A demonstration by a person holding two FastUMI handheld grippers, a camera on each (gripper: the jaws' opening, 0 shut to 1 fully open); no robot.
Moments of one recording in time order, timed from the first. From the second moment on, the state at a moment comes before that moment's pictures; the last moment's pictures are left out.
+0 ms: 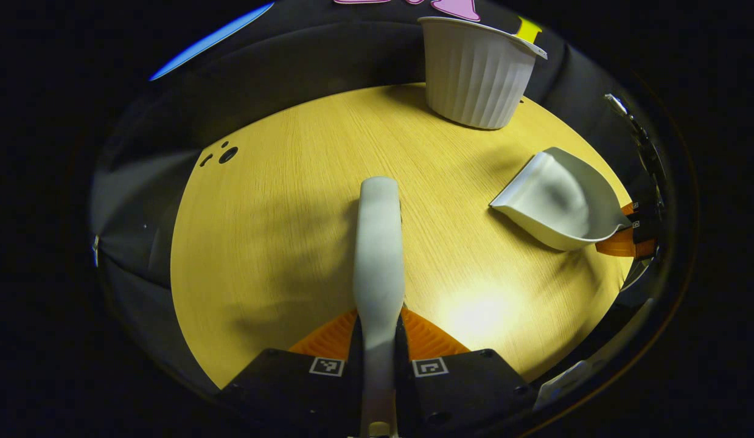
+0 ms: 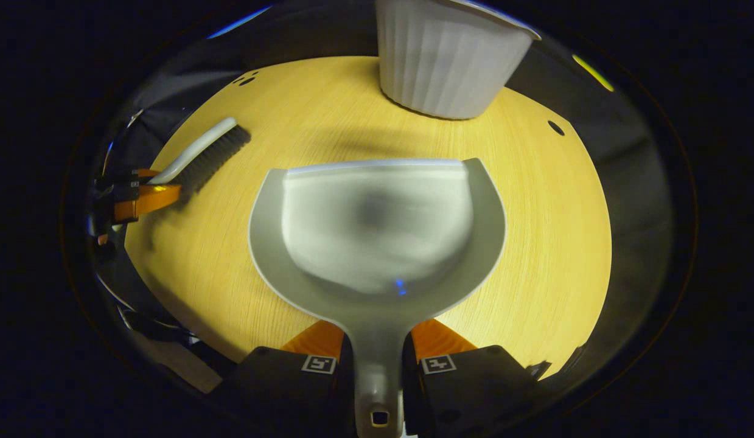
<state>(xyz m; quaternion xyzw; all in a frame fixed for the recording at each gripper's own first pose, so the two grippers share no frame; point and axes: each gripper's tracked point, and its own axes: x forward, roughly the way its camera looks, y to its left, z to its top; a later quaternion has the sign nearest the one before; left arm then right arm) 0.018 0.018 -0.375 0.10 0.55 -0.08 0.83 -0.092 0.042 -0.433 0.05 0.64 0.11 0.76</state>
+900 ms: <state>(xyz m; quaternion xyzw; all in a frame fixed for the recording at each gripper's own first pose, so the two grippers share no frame) 0.013 0.027 -0.379 0.11 0.55 -0.08 0.82 -0.111 0.033 -0.437 0.04 0.63 0.14 0.76</state>
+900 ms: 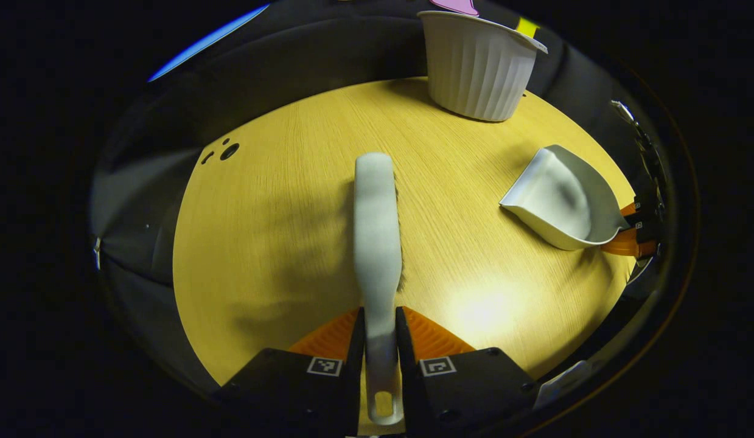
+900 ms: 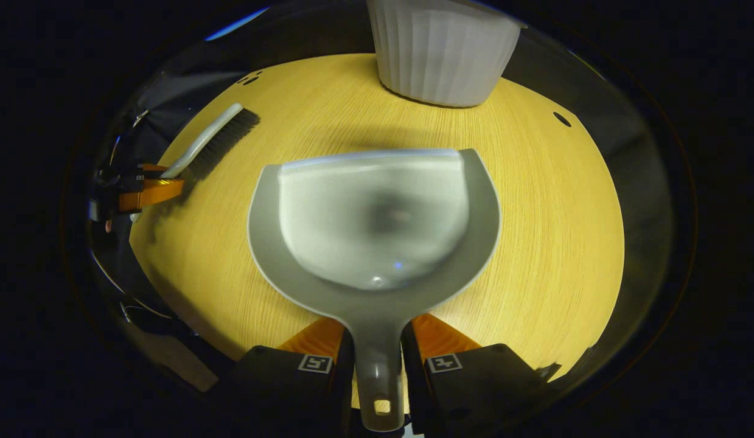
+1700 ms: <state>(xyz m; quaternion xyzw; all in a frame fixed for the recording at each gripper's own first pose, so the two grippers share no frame) 0.029 -0.001 -0.214 0.07 0.36 -0.06 0.93 -0.067 0.009 -0.273 0.04 0.44 0.15 0.89</state>
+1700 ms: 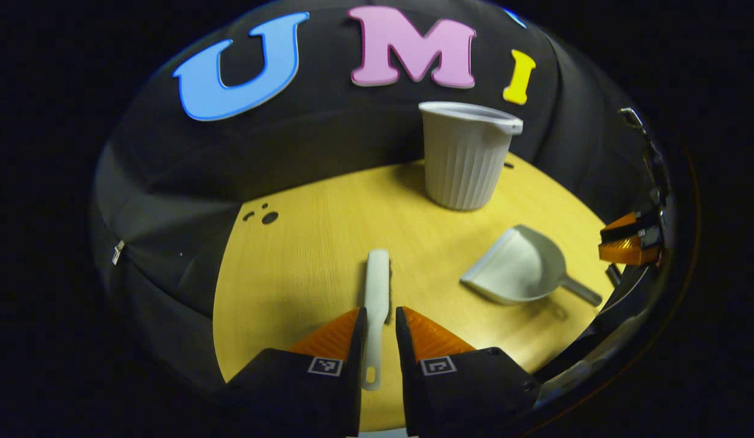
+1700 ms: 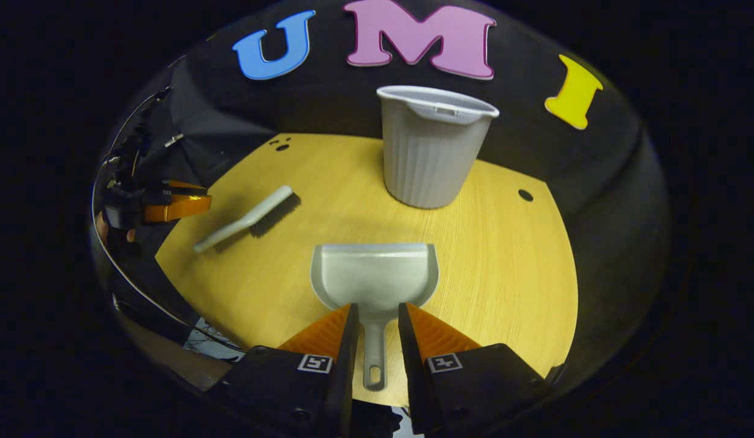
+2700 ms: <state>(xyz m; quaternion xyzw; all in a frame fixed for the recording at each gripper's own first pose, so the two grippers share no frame) 0.001 -0.063 -0.073 0.02 0.18 0.02 0.98 -0.032 0.004 -0.141 0.05 0.22 0.21 0.95</state>
